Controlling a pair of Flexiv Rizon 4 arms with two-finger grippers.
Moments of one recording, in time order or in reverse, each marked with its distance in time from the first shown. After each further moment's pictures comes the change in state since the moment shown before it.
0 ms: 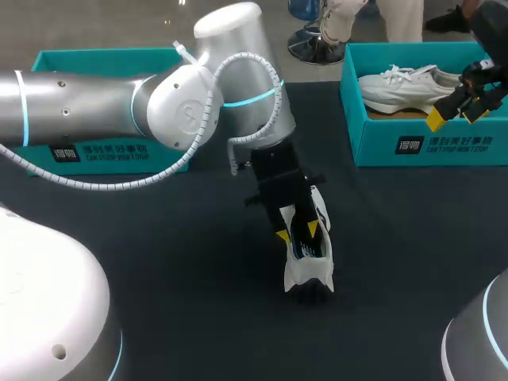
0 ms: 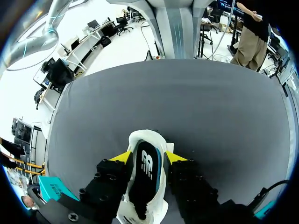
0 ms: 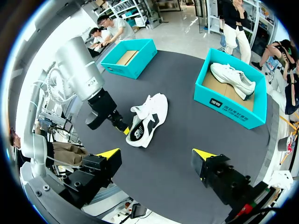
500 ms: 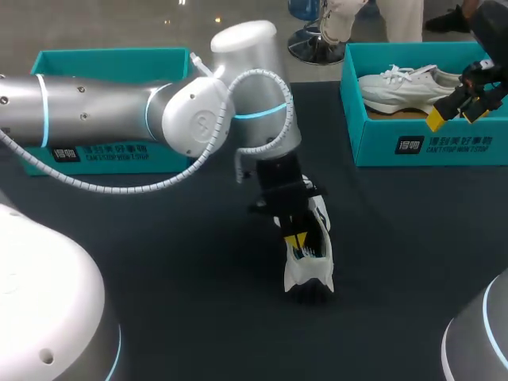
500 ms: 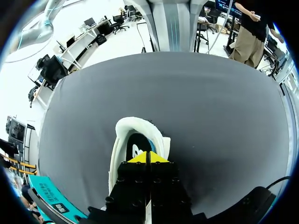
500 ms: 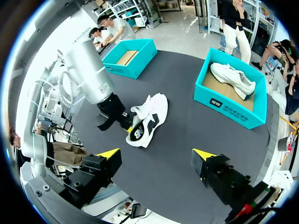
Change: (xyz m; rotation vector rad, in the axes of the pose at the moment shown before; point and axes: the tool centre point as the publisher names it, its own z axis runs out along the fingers) left arm 0.009 0.022 0.031 0.004 0.063 -0.012; right arm 0.000 0.000 0.000 0.000 0.000 0.000
